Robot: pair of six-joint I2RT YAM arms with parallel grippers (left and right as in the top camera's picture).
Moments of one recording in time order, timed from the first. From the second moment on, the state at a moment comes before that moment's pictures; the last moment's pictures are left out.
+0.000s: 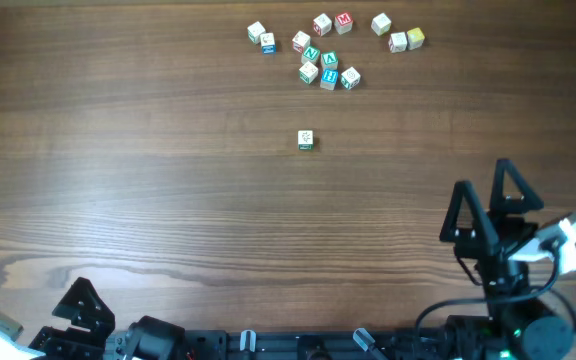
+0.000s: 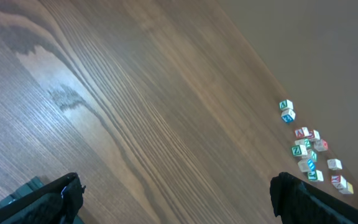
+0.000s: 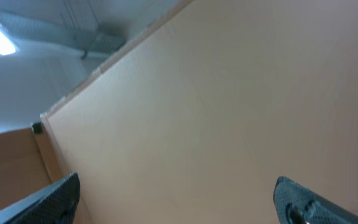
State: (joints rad) left arm -0.33 0.28 1.18 -1.62 -0.55 -1.08; right arm -0.04 0.13 0.19 0.45 -0.29 0.67
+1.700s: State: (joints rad) left arm -0.33 0.28 1.18 -1.62 -0.55 -1.08; right arm -0.02 1.28 0.99 -0.04 -0.72 0.47
